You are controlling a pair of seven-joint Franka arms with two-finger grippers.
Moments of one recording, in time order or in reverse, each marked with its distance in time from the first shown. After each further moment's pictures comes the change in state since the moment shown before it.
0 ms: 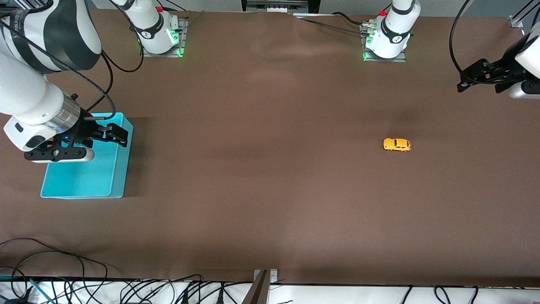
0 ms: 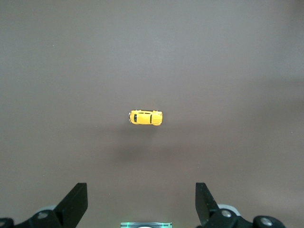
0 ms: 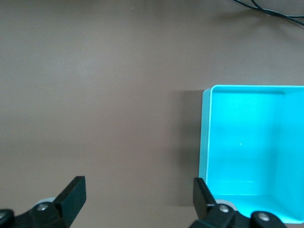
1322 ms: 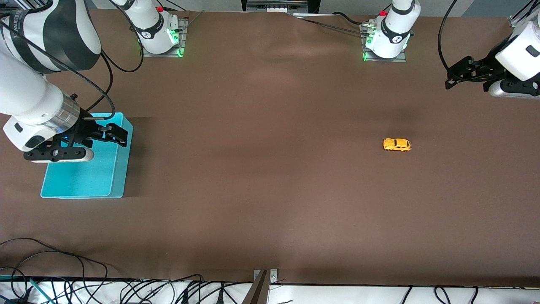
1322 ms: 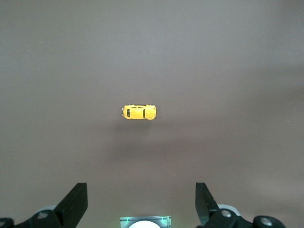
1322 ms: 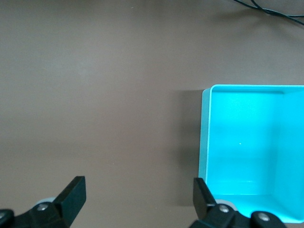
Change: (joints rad) left arm 0.005 0.001 -0.043 0.000 0.001 -0.024 -0.005; right arm -0.001 0.000 0.000 0.000 0.000 -0.001 0.000
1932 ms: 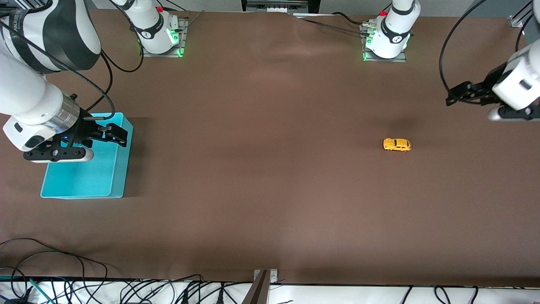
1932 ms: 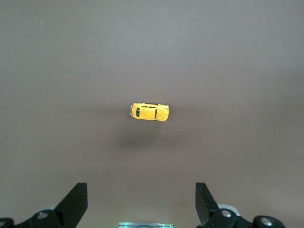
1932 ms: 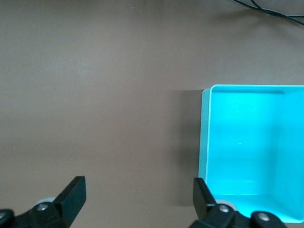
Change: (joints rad) left arm 0.053 0.045 0.009 -0.175 0.004 0.153 0.001; right arm 0.000 0.000 0.000 0.001 0.000 -0.001 0.000
